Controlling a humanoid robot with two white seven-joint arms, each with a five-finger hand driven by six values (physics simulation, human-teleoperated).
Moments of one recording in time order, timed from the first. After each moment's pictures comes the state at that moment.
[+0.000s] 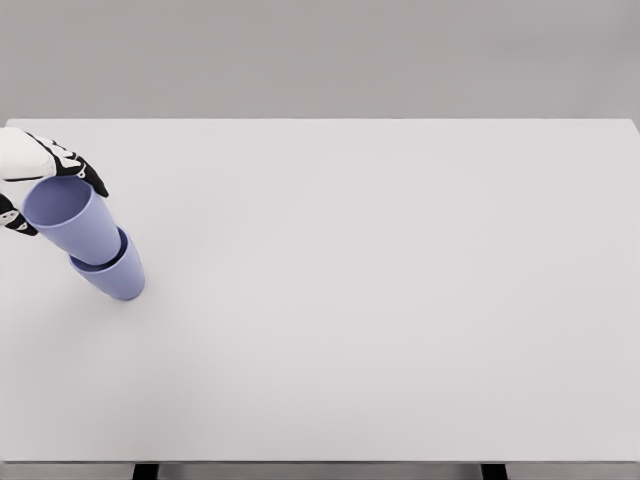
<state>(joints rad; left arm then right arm) -1.08 1.34 -1.08 -1.69 0.11 -0.43 -0.61 0.00 0.00 -0.20 0.05 -0.06 -0.07 0.10</state>
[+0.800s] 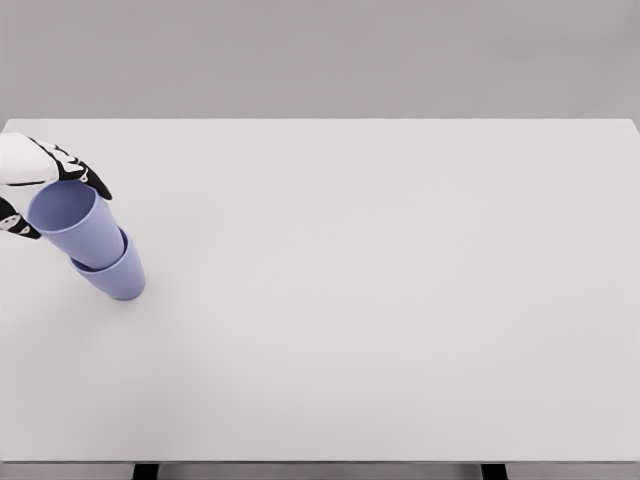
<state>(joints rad) -1.06 1.34 -1.08 -1.69 0.11 -0.43 -0.61 0.00 0.00 -0.20 0.05 -0.06 -0.07 0.10</state>
